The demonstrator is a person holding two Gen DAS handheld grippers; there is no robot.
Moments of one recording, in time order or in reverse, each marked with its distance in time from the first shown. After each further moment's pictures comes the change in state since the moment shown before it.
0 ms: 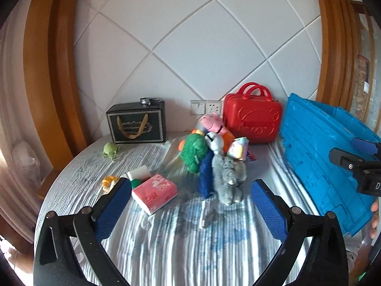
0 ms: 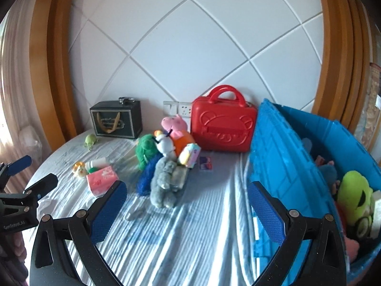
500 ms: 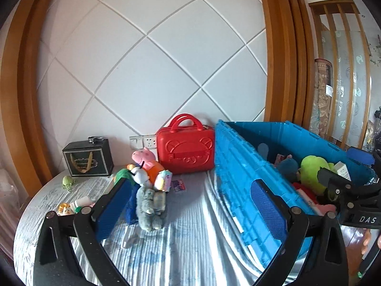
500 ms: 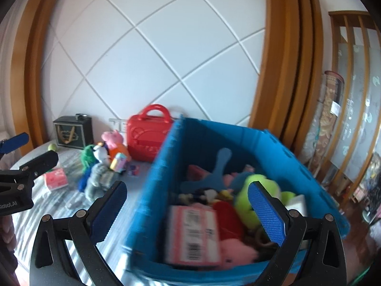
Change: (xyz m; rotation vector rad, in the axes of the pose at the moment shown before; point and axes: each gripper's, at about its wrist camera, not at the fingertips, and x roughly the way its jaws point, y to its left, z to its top) left arm -0.084 -0.205 0.029 0.089 -0.174 -0.168; right arm -0.136 -0.164 -0.036 0.007 -0.163 -0.197
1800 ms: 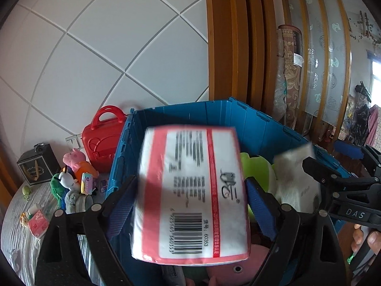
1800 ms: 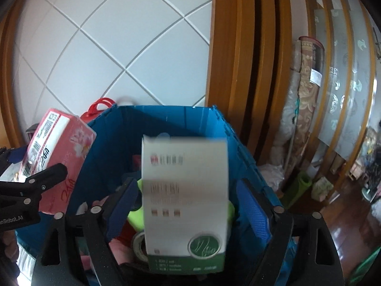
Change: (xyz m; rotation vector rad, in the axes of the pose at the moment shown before) left arm 0.091 -0.267 0.024 0.112 0.121 -0.148; right arm 0.049 -0.265 -0.036 0.125 0.076 -0.083
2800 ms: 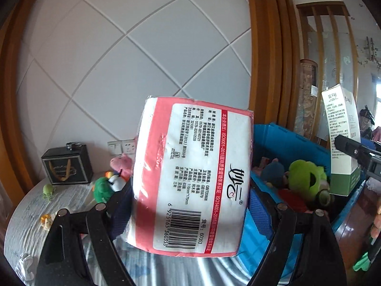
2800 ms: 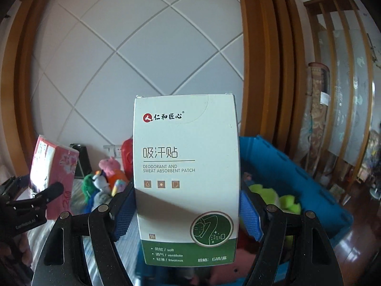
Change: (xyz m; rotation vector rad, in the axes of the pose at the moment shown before) left arm -0.084 0.203 -0.034 -0.078 -0.147 0.010; right arm -0.092 0.183 0.037 0.040 -0.146 0.024
